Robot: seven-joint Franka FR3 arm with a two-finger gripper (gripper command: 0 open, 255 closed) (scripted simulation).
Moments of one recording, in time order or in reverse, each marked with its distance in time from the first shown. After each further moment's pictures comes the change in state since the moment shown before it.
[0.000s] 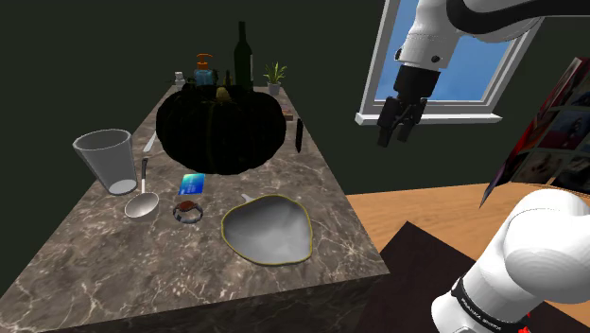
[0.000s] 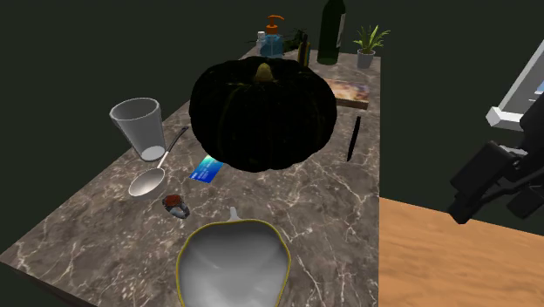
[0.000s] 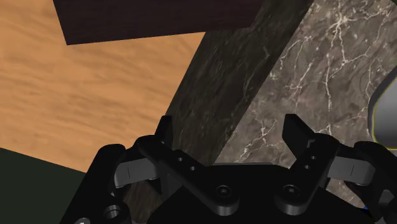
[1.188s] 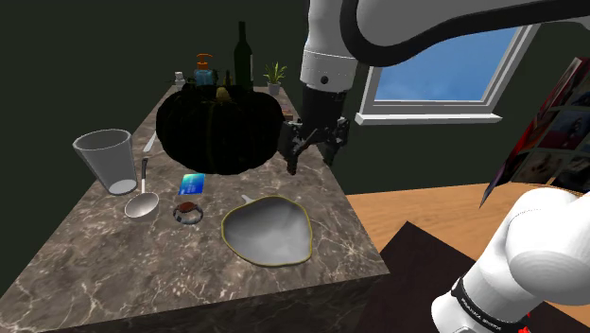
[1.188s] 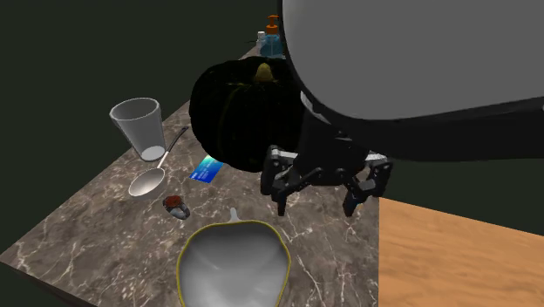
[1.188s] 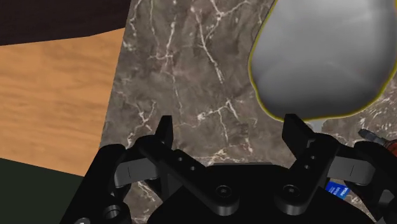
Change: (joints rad) arm 0.057 0.359 0.384 0.204 0.110 0.212 0.486
